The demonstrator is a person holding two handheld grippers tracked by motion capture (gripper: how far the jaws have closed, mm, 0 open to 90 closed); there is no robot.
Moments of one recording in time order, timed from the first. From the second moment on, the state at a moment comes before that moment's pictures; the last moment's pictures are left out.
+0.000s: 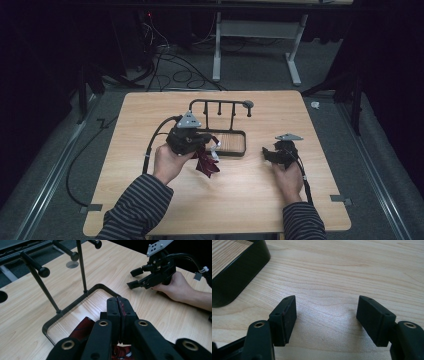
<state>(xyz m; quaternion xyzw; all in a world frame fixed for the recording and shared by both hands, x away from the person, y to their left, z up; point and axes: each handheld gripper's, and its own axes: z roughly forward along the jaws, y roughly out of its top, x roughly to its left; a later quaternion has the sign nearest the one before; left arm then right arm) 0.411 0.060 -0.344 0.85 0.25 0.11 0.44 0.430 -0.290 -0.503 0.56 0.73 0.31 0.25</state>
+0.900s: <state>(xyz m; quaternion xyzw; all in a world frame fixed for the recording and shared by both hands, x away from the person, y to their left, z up) 0.427 0.042 -0.330 0.85 0.24 0.12 0.45 0.430 -0.290 -0.503 0.56 0.73 0.31 0.25</state>
